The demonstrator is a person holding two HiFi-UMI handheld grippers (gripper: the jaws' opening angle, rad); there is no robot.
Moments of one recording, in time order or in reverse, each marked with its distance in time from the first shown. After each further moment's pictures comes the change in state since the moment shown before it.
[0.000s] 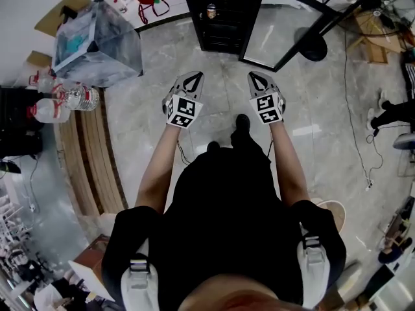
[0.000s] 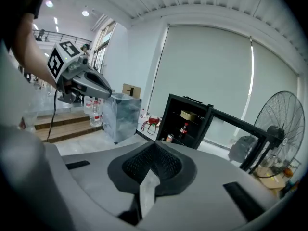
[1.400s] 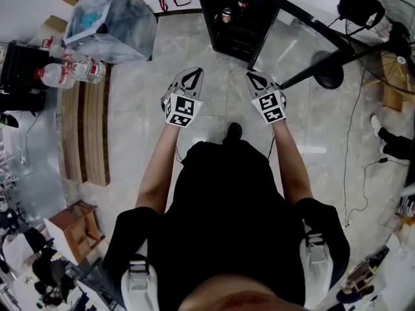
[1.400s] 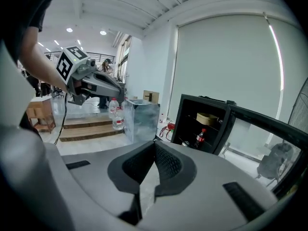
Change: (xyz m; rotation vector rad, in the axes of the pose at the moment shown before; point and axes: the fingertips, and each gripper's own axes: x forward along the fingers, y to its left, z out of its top) left arm 0.090 0.022 0.050 -0.097 0.084 0.226; right arm 0.074 -0.096 -0.002 -0.056 -0.066 0.343
